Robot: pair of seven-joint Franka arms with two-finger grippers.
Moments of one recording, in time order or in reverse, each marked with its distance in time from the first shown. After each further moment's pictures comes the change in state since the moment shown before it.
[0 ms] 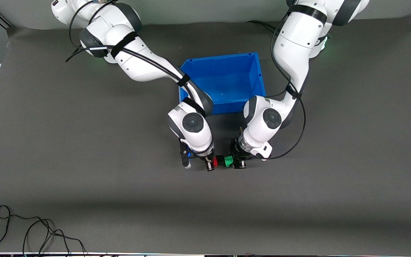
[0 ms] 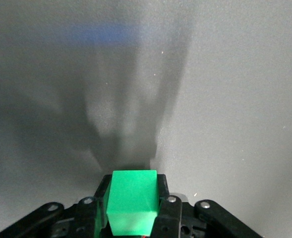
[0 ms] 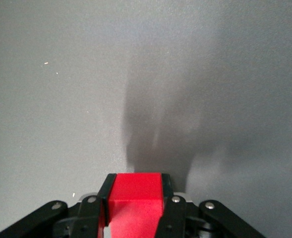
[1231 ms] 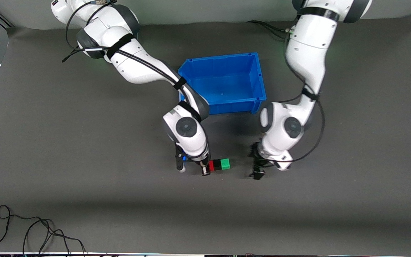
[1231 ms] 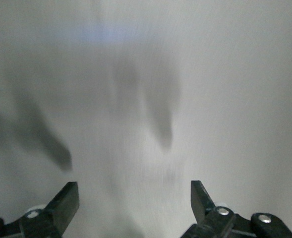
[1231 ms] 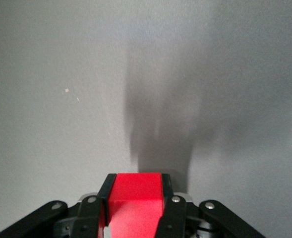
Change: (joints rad) left arm 0.054 -0.061 0.138 -0.055 0.001 -0.163 0.437; right arm -0.043 0.000 -0.002 0.021 0.047 -0.006 0.014
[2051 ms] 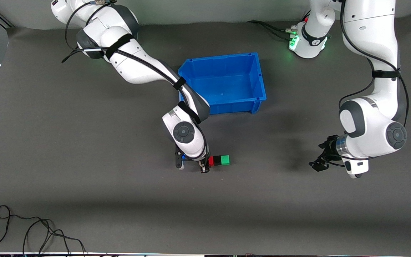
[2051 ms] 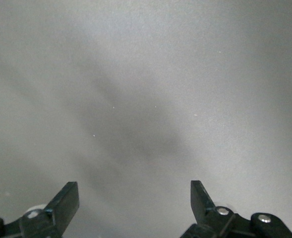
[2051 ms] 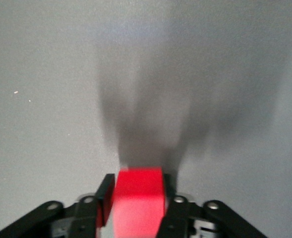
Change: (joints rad) left arm 0.020 -0.170 0.376 -0.064 0.007 -0.499 0.782; right arm 0.008 0.000 0.009 0.002 0.088 -0.081 0.002
